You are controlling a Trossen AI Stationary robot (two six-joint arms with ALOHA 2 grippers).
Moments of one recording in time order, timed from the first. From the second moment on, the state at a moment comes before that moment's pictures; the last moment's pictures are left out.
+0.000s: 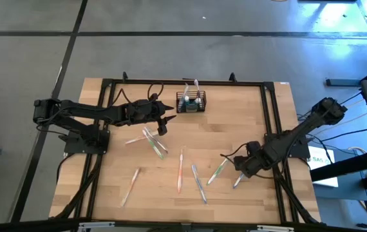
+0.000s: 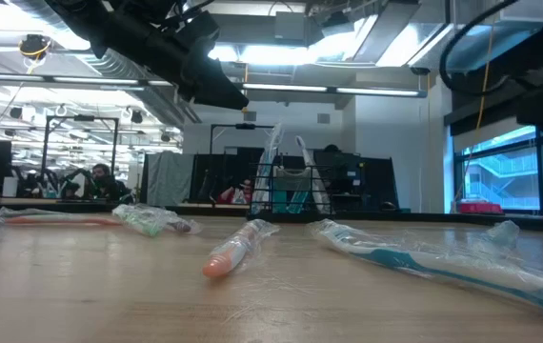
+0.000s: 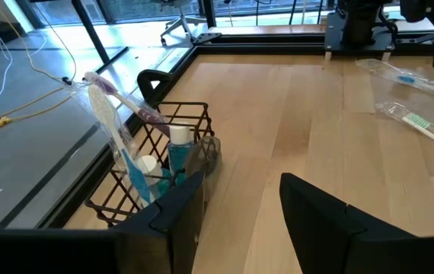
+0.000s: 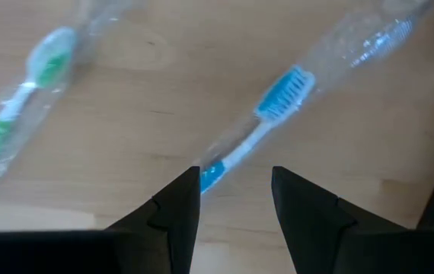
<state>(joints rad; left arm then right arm) 0.17 1.28 0.67 0.23 -0.22 0.06 0.64 1.31 0.69 -0.91 0.01 2.09</state>
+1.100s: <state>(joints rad) 0.17 1.28 0.67 0.23 -0.22 0.06 0.67 1.52 0.69 -0.91 0.12 2.30</state>
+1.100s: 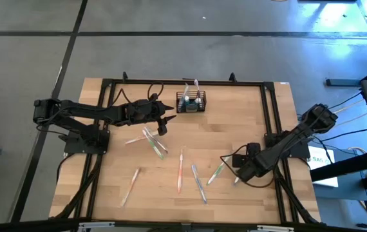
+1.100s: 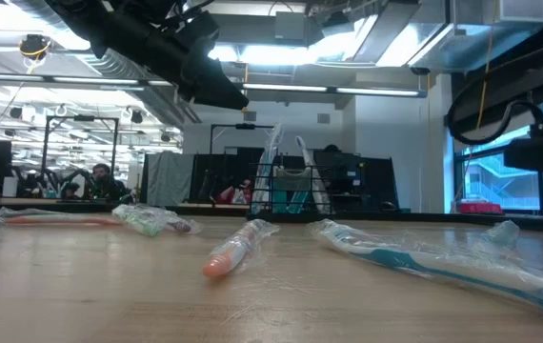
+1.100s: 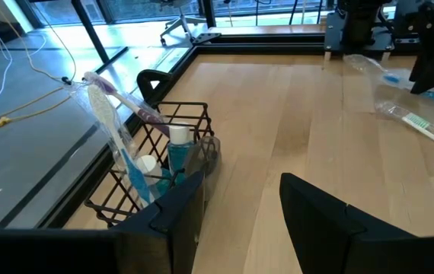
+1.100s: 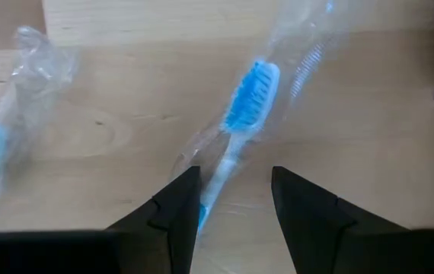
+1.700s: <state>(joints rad) 0.17 1.28 0.67 0.23 -0.21 0.06 0.66 1.57 0.70 -0.90 0.12 2.34</state>
